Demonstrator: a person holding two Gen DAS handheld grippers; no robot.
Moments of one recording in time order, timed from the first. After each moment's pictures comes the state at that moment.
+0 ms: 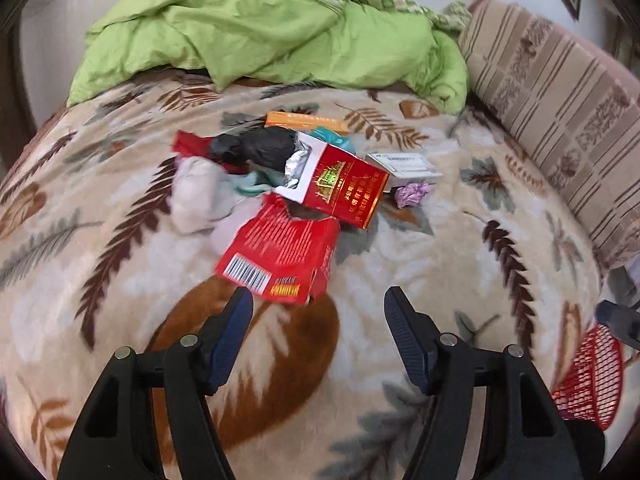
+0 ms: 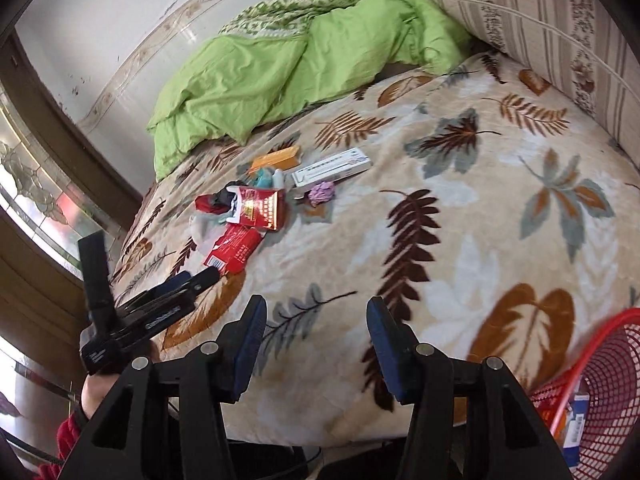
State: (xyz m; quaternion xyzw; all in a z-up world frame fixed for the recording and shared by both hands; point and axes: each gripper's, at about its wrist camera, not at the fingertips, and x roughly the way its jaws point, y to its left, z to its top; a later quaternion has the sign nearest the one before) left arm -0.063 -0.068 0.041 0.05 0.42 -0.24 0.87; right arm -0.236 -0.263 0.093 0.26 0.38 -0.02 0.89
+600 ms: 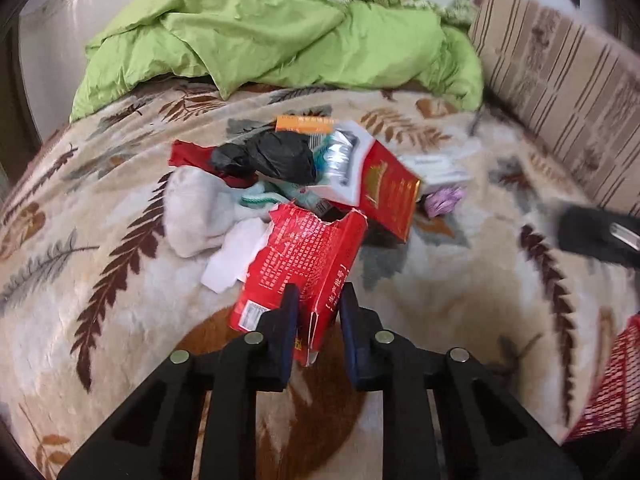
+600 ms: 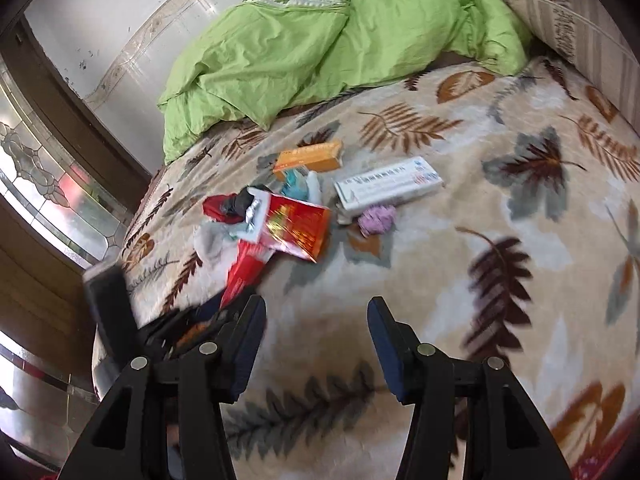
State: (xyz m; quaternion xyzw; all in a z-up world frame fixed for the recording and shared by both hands) left arm -0.043 -0.066 0.030 0.06 0.40 -0.23 0.88; right arm -0.116 -0.244 0.079 0.23 0.41 0.04 0.88
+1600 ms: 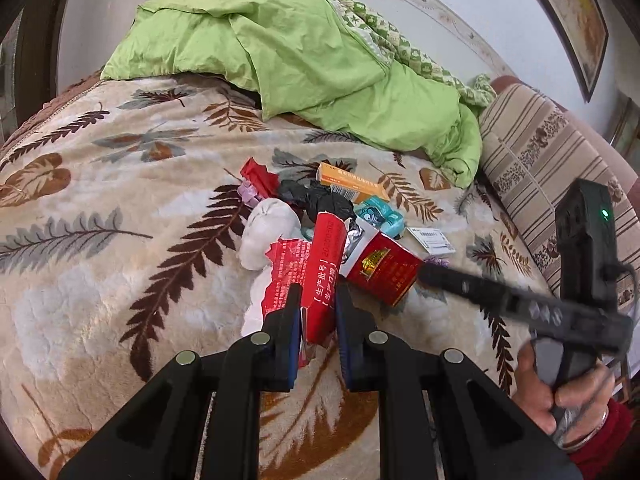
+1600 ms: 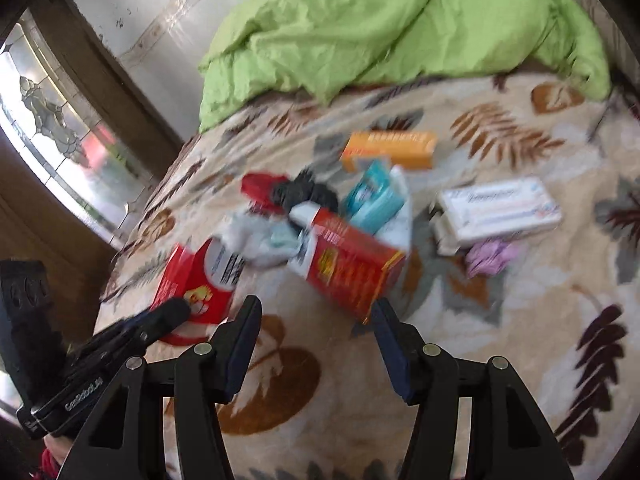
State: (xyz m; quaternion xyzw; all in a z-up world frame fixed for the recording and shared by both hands) left arm -0.036 0.021 0.066 -0.09 0.39 -0.24 0.89; right arm -0.050 -0.189 0.059 0.19 0.41 0.10 0.89
